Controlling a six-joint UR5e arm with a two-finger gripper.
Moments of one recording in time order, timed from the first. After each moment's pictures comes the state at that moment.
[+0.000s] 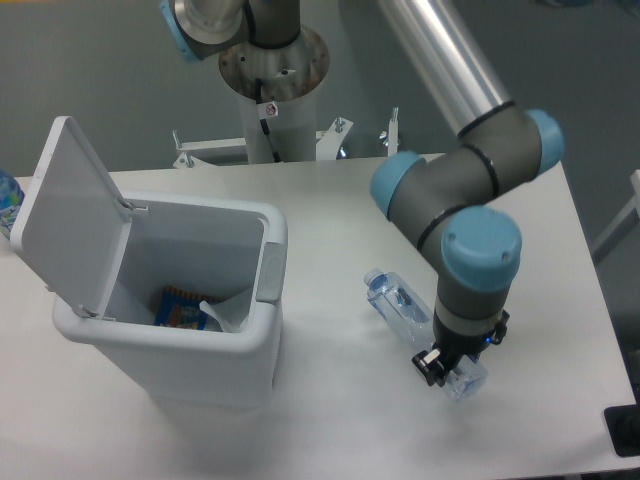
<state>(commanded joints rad) 2.53 -2.10 -1.25 -1.10 1.48 -0.05</state>
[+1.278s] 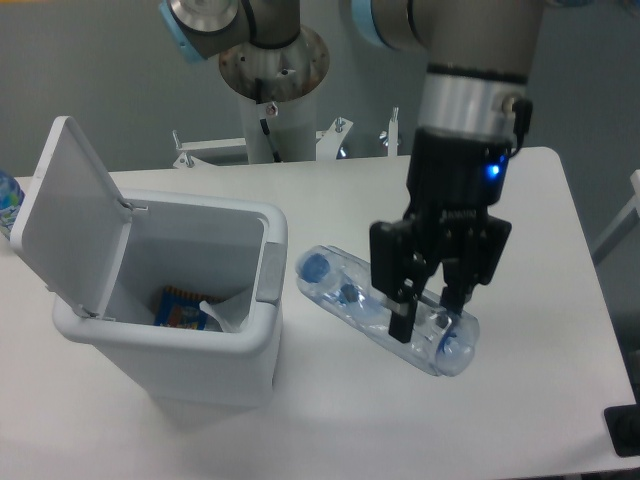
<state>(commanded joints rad) 2.52 -1.91 -1.07 -1.03 0.99 -0.19</state>
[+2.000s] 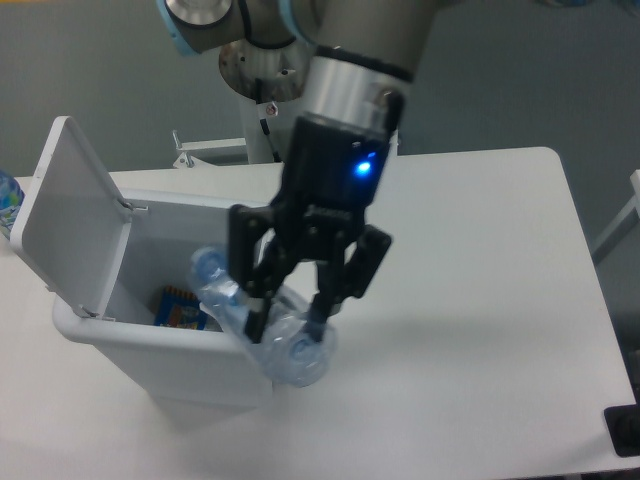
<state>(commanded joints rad) 2.36 -1.88 -1.24 -0.84 0.99 -0.18</state>
